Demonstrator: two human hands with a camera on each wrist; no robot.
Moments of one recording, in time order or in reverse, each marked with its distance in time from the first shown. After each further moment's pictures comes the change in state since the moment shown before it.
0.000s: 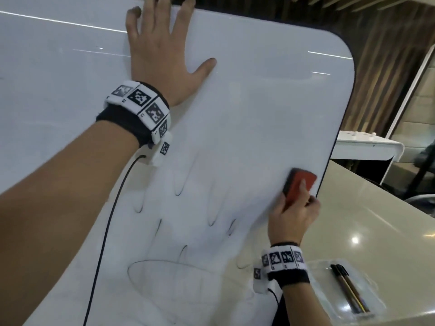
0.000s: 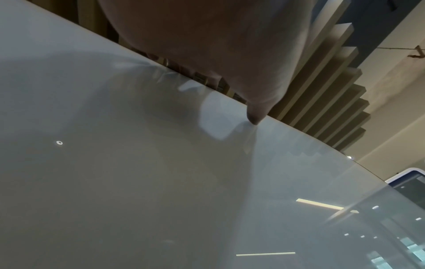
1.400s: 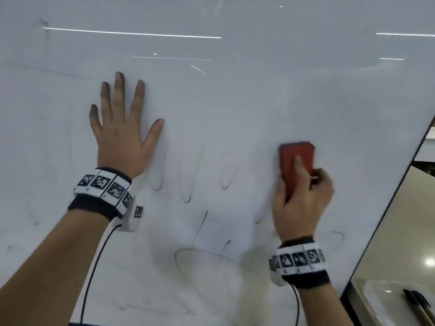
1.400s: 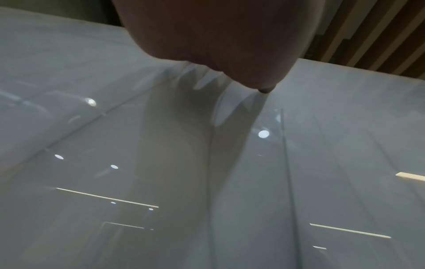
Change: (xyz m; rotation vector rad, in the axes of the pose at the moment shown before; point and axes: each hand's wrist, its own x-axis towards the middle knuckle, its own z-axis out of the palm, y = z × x) left_hand -0.162 -0.143 0.018 0.045 -0.112 -0.192; right_hand -0.032 -0.077 0.043 0.121 -0.037 -0.380
